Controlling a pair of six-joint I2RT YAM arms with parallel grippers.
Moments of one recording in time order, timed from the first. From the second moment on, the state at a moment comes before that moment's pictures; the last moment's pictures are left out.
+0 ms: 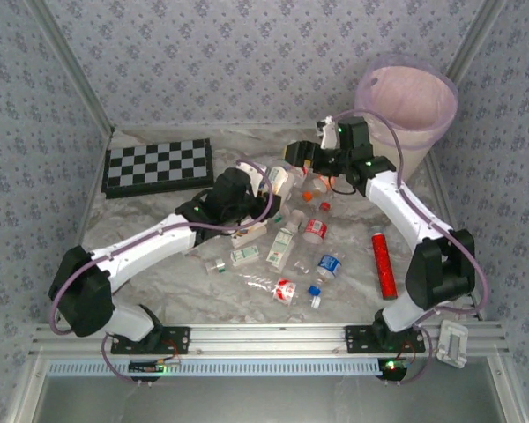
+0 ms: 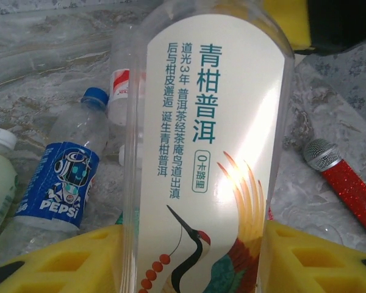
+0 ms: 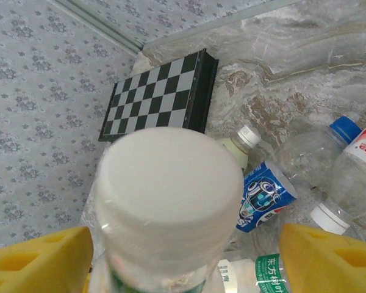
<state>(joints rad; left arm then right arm) -0.82 1.43 1.07 -0.16 -0.02 -0.36 0.31 1.58 1.34 -0.31 -0.57 0.54</state>
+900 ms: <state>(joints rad) -0.86 1.31 1.03 -0.31 -0.24 -0.46 0.10 1.45 1.82 -0.51 -0.11 0.19</state>
